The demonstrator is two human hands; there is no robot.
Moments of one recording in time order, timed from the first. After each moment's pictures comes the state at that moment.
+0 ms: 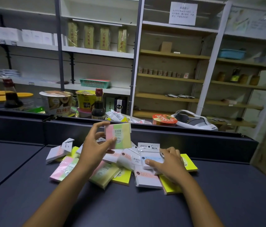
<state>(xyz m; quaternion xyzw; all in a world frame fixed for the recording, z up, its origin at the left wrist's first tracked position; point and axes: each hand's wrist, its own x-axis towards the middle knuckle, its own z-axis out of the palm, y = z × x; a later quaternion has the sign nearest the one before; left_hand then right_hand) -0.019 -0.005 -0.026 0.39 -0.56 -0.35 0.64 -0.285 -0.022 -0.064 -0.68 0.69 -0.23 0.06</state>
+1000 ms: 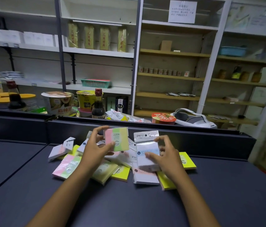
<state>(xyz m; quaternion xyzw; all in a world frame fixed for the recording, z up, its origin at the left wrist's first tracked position) -0.020 -0.002 -0.042 0.41 -0.57 -0.37 0.61 -0.270 0.010 -0.041 -0.61 0.53 -0.50 0.32</state>
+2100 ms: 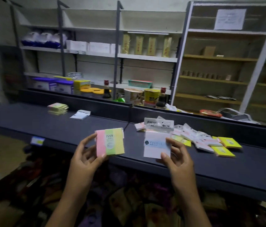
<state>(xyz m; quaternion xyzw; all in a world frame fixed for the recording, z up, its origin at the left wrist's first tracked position) 0.218 0.346 -0.056 0.39 -0.46 -0.32 0.73 -0.028 0.294 -0.045 -0.60 0.35 -0.63 0.35</state>
